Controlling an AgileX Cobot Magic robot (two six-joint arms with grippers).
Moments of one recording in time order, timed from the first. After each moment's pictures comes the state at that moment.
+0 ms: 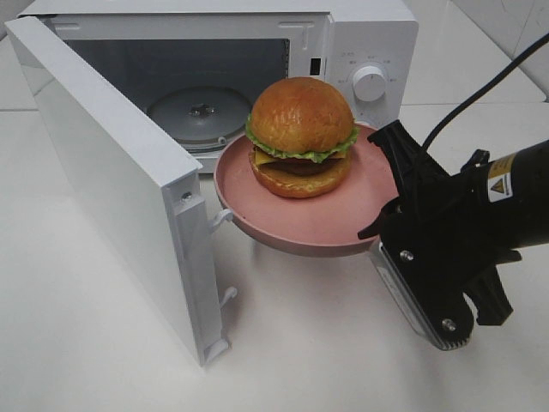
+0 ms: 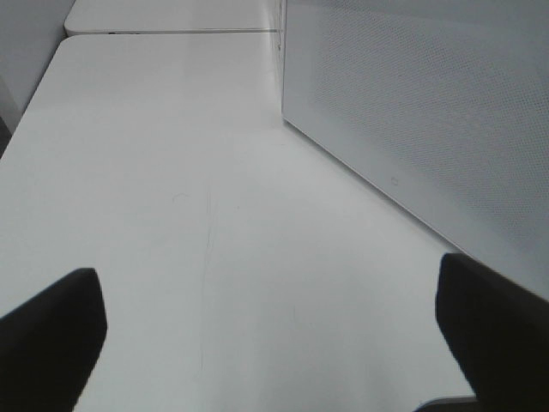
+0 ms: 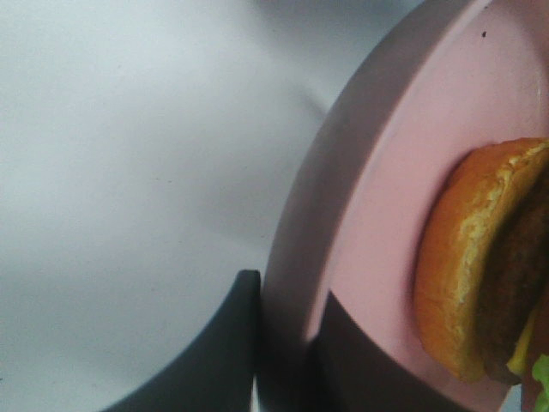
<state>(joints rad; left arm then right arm) 0.03 0.00 -0.52 -0.10 1.09 0.08 0.61 1.29 -0.58 0.08 0.19 -1.69</state>
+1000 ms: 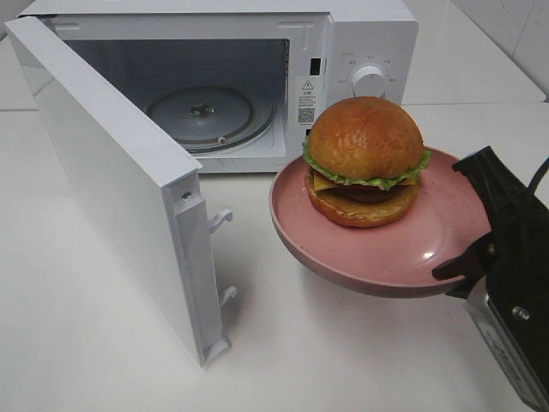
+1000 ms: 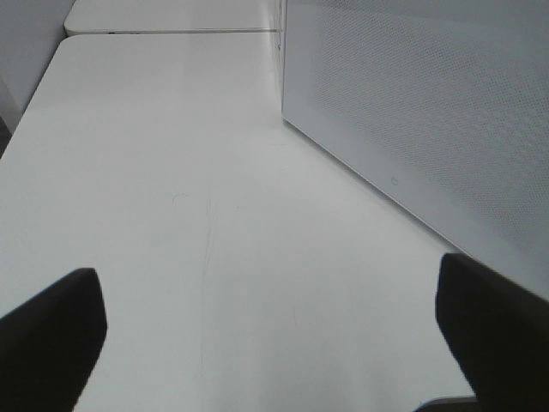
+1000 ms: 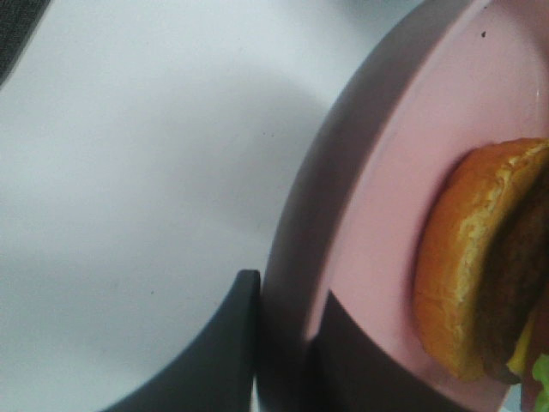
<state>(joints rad) 0.03 0.00 -0.52 -0.10 1.09 0.08 0.61 0.98 -0.47 -0.06 0.42 -1.50</state>
